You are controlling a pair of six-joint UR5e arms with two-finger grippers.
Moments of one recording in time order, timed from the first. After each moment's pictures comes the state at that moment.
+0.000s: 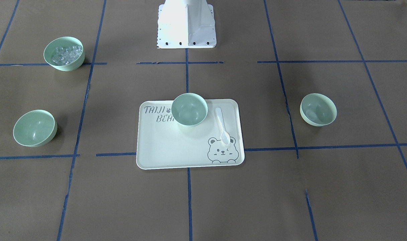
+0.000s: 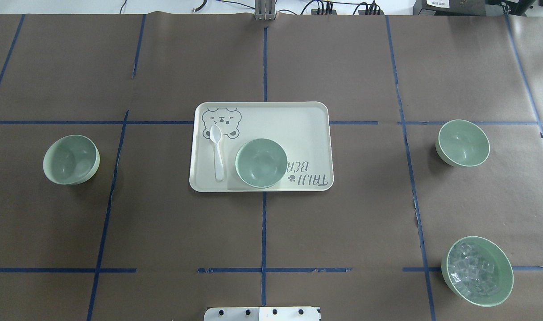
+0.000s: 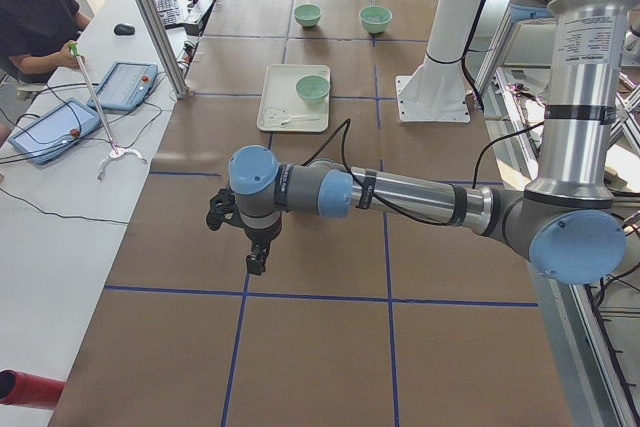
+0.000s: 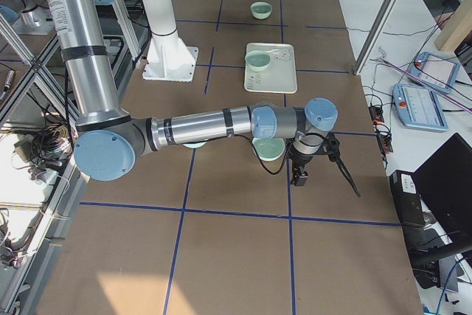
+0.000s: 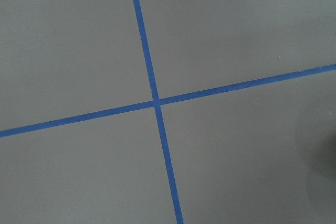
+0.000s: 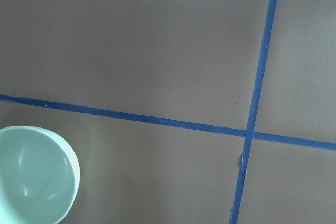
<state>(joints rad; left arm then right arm) -1.55 -1.59 -1.71 -1.53 -2.38 0.10 1.44 -1.36 1.56 -1.71 2.36 -0.02</state>
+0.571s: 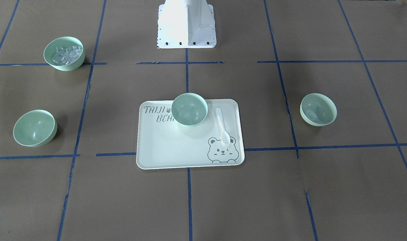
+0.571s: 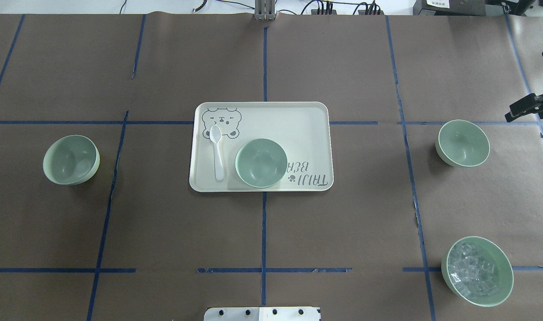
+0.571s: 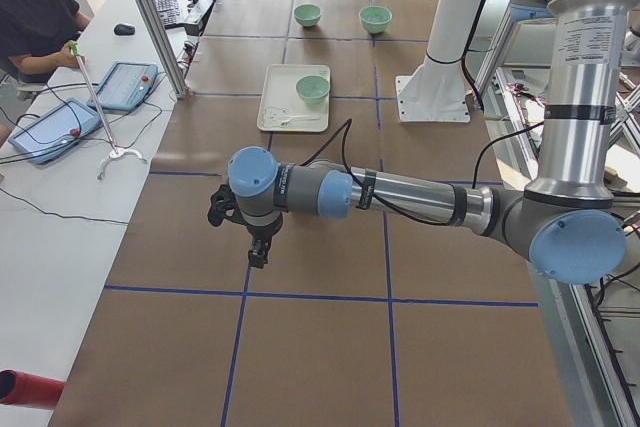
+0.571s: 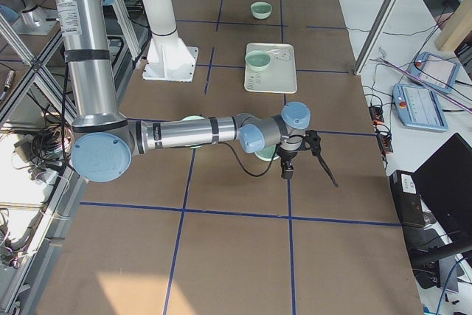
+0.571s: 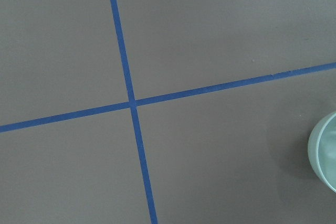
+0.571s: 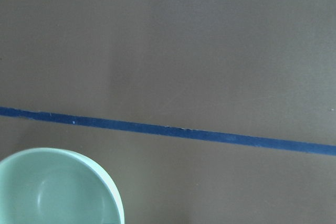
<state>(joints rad) -1.55 -1.59 -1.71 -1.54 -2.45 0.09 1.23 -1.49 1.55 -1.20 2.30 0.46</state>
